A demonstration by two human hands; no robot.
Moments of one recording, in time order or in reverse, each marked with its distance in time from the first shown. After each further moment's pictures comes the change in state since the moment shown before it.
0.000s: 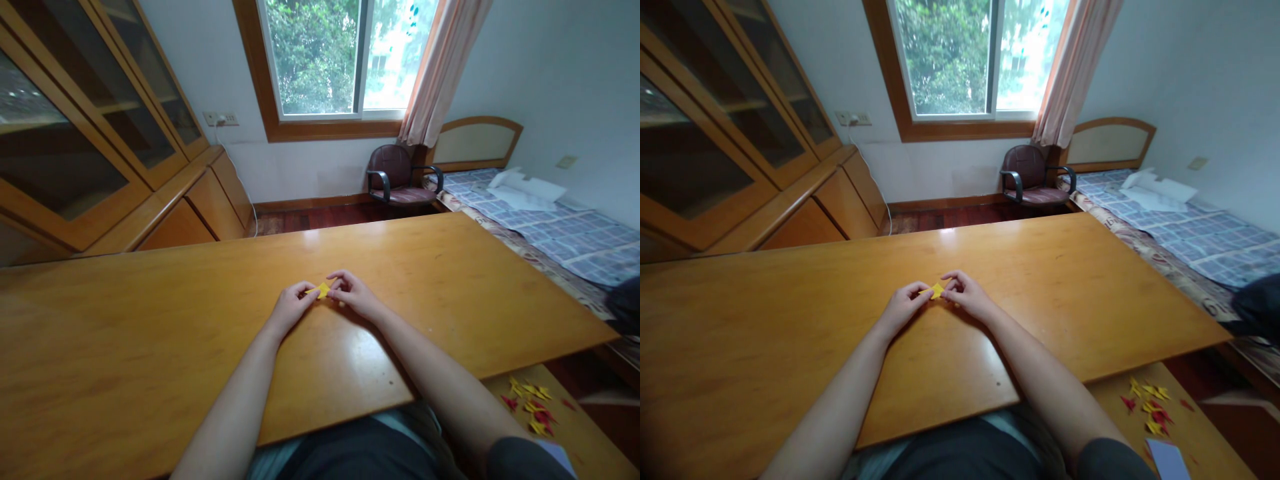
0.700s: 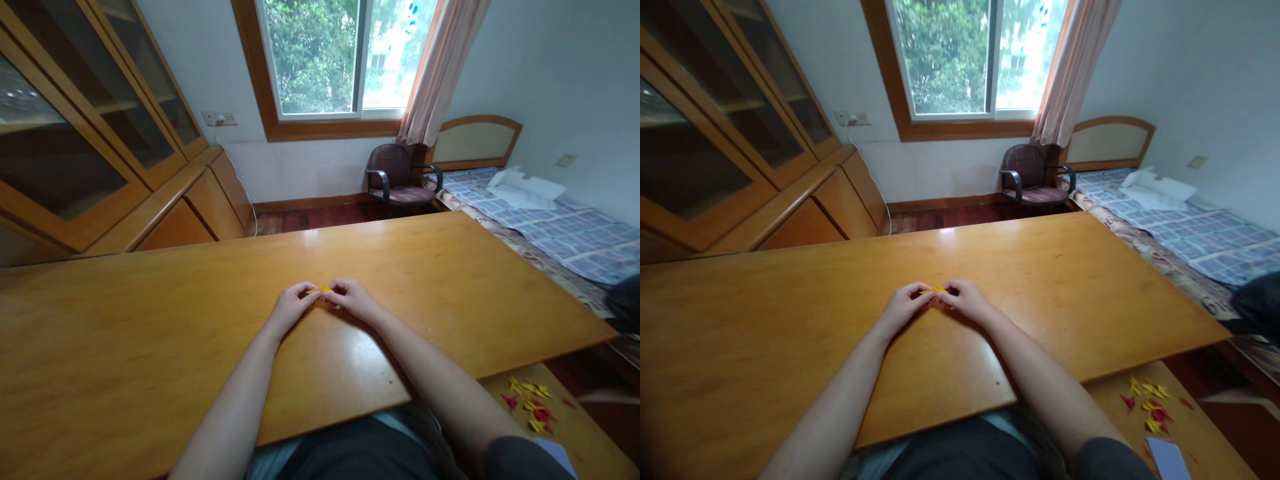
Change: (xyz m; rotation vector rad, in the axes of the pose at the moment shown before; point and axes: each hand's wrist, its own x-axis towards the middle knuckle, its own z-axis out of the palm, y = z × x) left_hand 0.000 -0.003 0.000 -0.050 -0.034 -0.024; right_hand -0.003 -0.005 0.005 -0.358 -0.004 -0.003
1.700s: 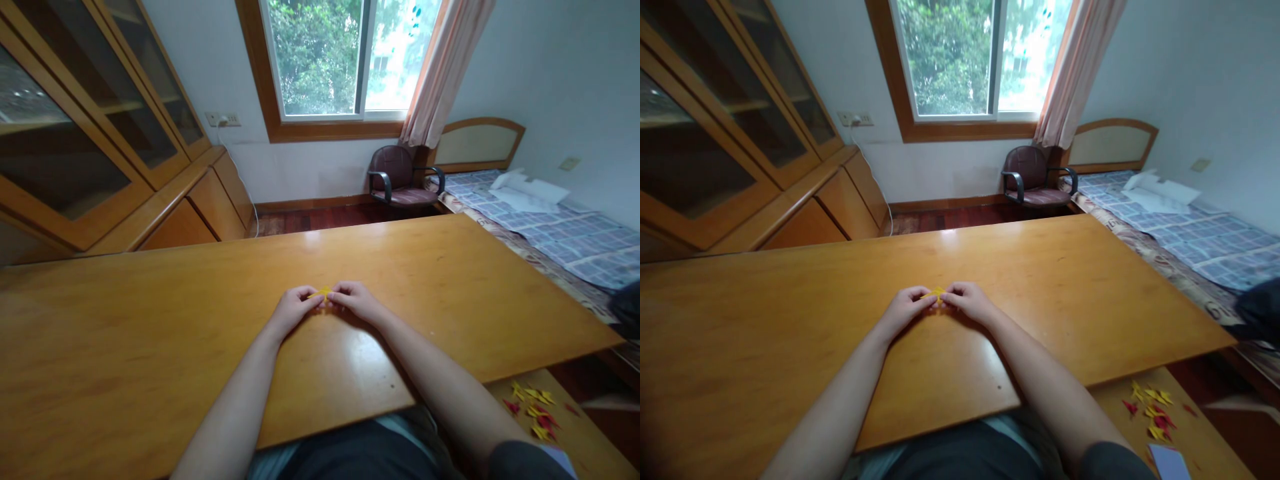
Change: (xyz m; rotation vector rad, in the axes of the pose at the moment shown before) left_hand -0.002 0.003 0.001 -0.096 -0.095 -0.081; right_hand -0.003 -0.003 -0.005 0.168 -0.048 0.092
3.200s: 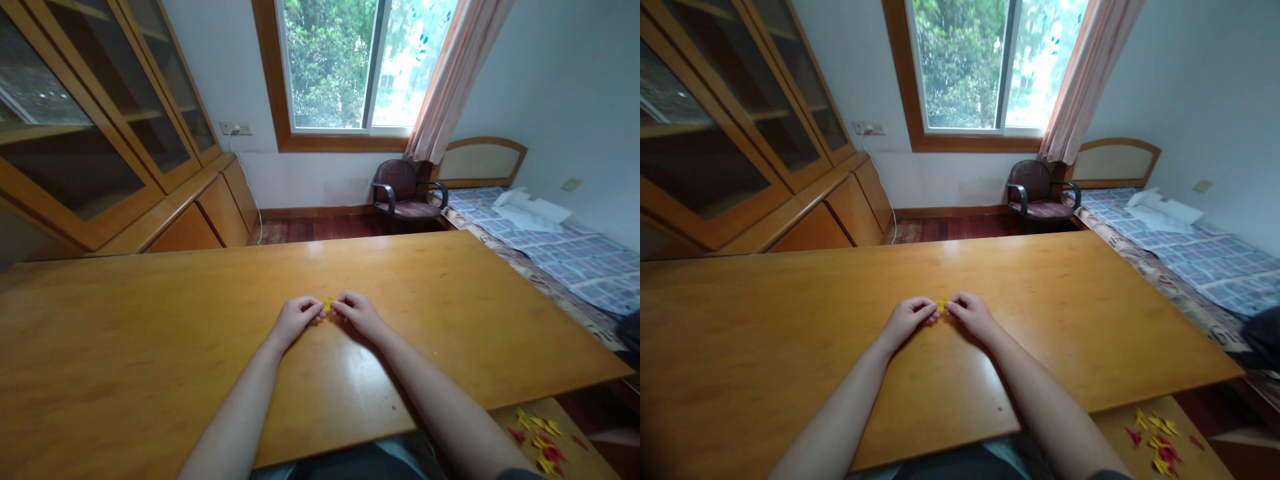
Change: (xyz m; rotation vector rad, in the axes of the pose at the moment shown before) left_hand -0.001 0.002 0.003 -0.090 0.065 -0.015; right_hand 0.002 0.007 0.001 -0.100 0.142 -0.085
